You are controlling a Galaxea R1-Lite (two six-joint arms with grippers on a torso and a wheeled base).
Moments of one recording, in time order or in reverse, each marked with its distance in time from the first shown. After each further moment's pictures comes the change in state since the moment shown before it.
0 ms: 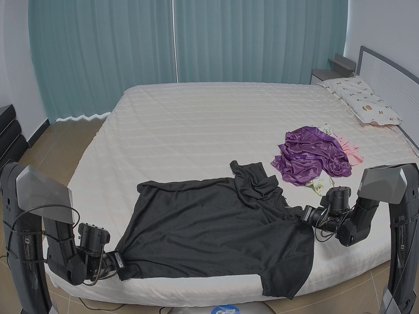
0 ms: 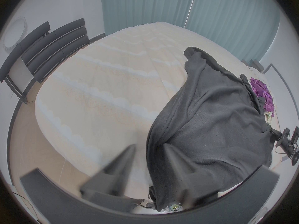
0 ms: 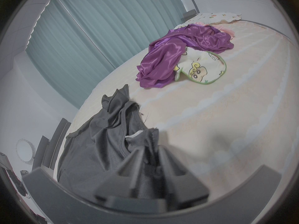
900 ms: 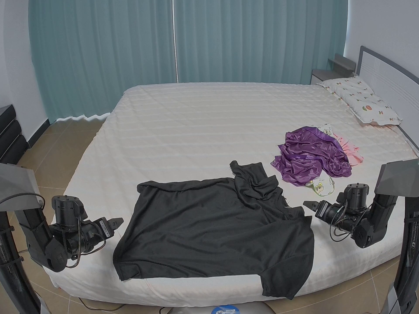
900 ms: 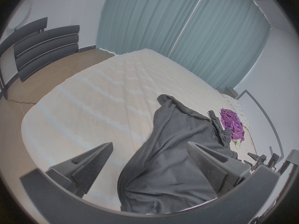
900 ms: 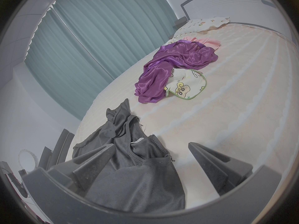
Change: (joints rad) left arm 0.104 -0.250 -0.037 -0.038 -0.193 0.008; right arm -0.058 -0.145 0.192 -0.104 -0.002 0.049
